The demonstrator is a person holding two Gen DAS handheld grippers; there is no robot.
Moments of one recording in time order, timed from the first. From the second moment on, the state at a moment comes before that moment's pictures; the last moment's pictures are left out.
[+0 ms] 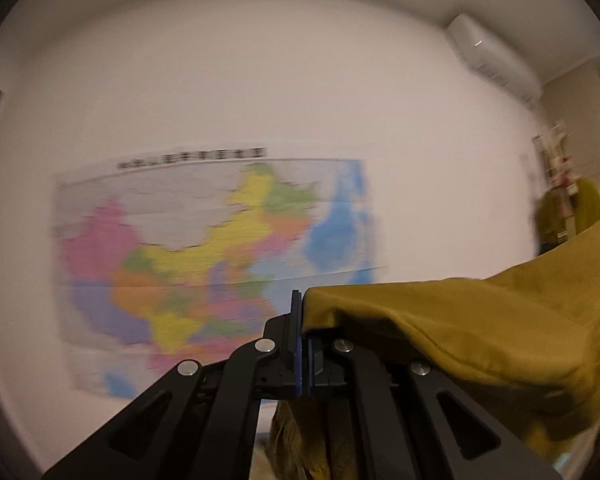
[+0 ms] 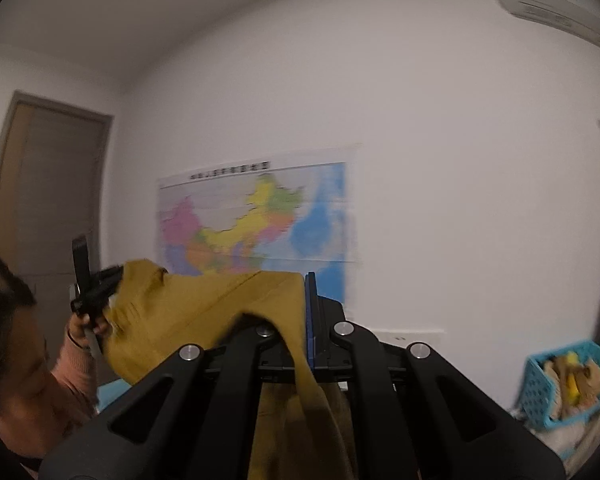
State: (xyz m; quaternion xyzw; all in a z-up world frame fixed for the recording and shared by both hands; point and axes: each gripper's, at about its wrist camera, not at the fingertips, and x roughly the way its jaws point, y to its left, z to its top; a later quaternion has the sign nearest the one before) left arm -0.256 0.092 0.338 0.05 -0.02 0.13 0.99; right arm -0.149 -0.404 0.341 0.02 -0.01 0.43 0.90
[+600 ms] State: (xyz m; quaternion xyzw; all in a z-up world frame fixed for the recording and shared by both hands) left arm 0.068 0.228 0.020 0.01 0.45 0.23 0.86; right arm 0.214 -0.161 -0.006 -0.02 0.48 0.29 0.83
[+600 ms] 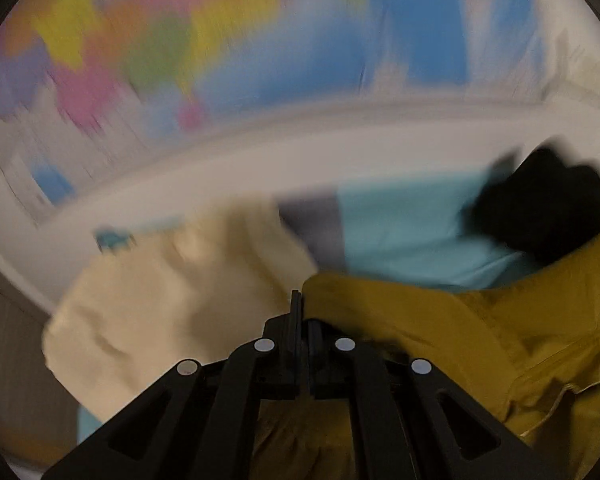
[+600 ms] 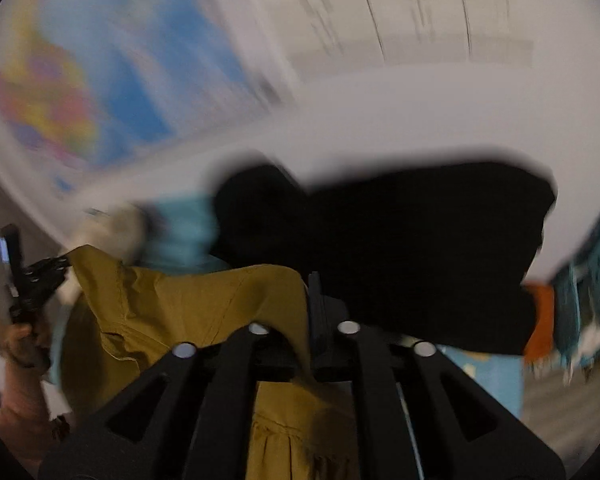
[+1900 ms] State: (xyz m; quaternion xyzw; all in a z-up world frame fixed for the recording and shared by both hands) left arm 0.081 0.178 -0.046 -0.13 0.53 -0.06 0.83; right arm 0.110 -0.098 -0.038 0.00 0.49 0.45 0.74
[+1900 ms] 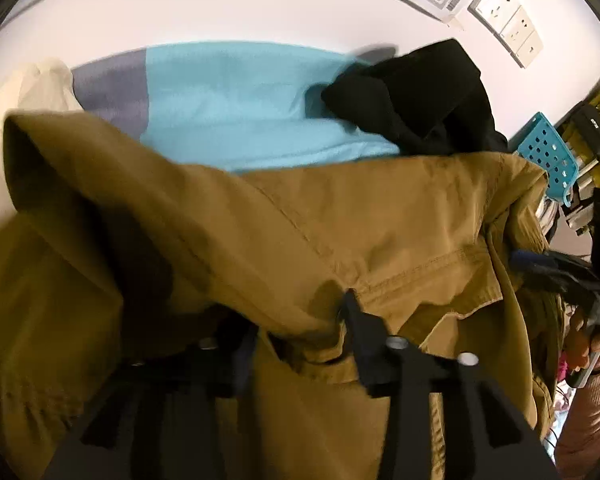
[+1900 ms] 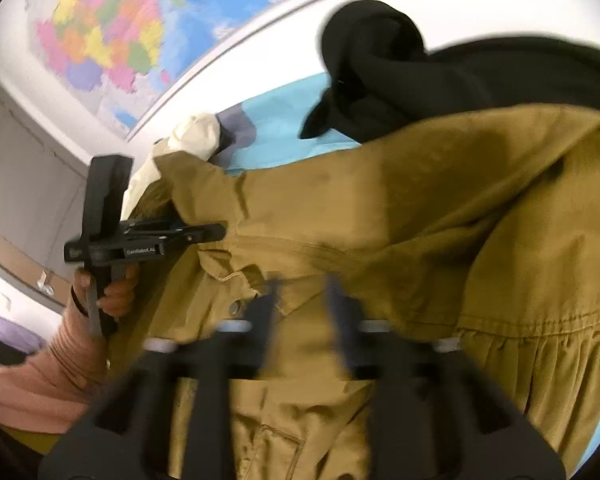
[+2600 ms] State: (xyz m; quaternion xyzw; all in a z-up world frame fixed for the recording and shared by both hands) left arm 0.128 0.233 0.035 -0.24 0.45 -0.07 0.86; right arm 0.178 -0.062 0.084 -0.07 0.32 0.40 0.85
